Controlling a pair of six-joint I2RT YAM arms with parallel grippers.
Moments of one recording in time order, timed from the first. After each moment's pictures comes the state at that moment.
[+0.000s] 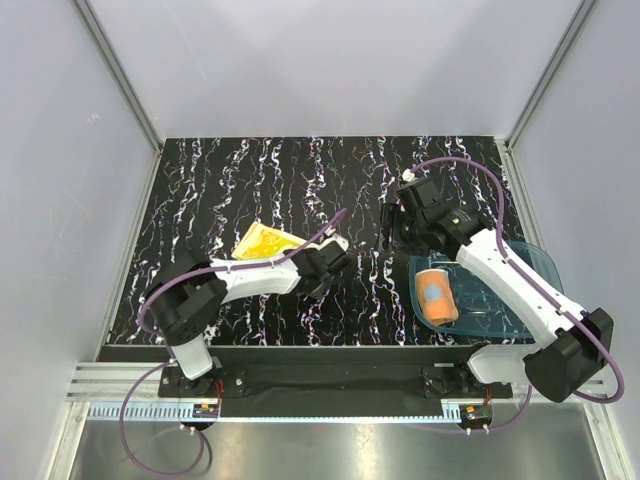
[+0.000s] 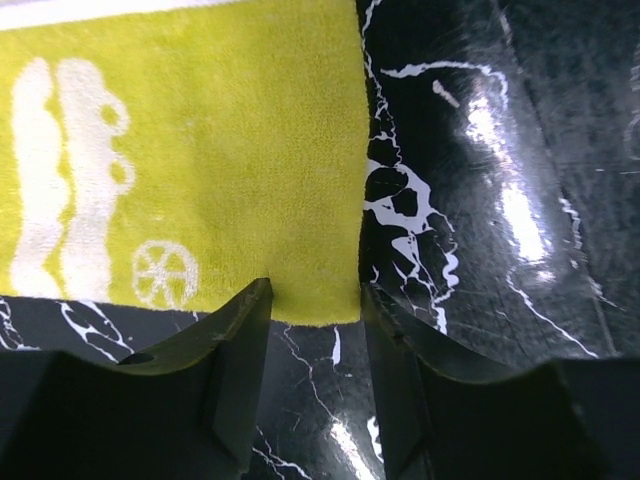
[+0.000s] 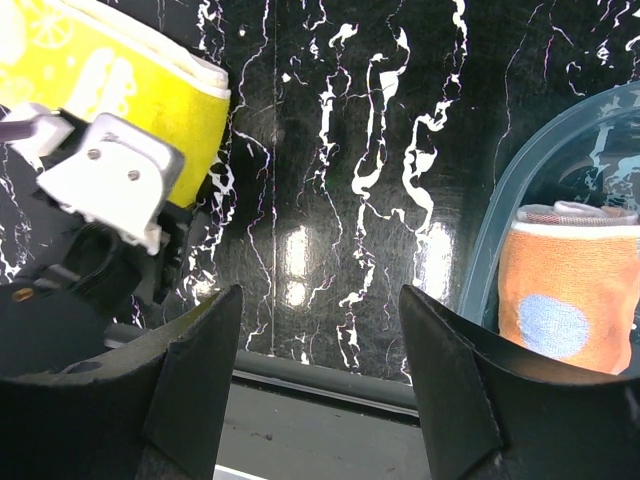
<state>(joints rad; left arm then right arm) -0.96 1.72 1.02 -0.47 -0.39 -0.35 0.56 1.29 1.23 -0.87 0.06 0.58</state>
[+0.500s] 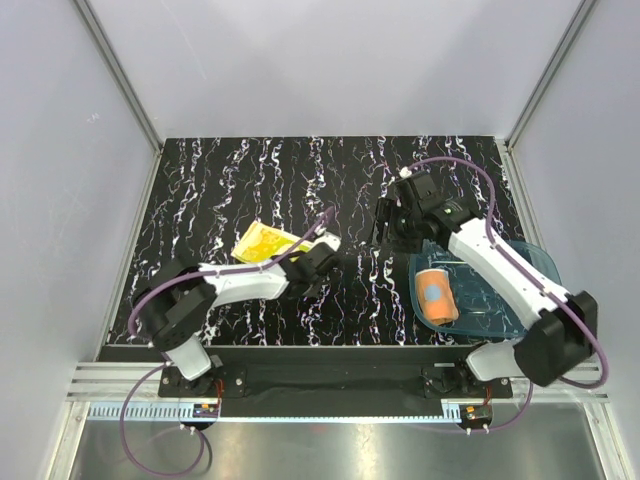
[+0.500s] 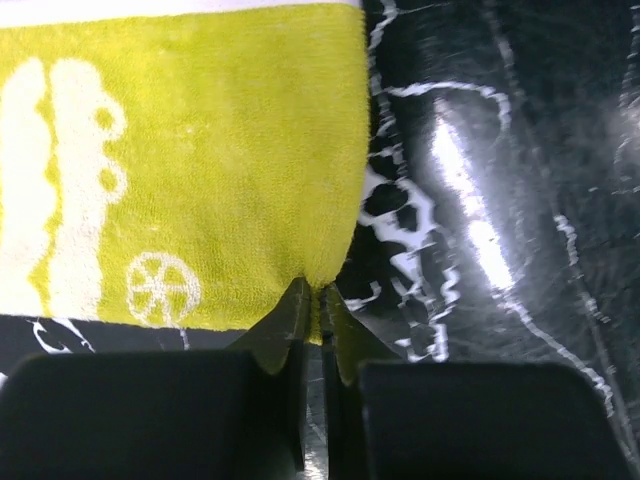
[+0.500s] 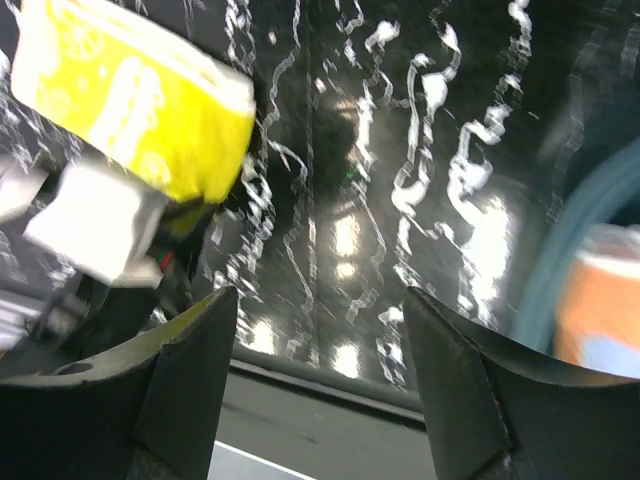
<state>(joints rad) -0.93 1.68 0.92 -0.32 -0.37 -0.36 0.52 1.36 1.23 -0.82 -0.05 0.61</state>
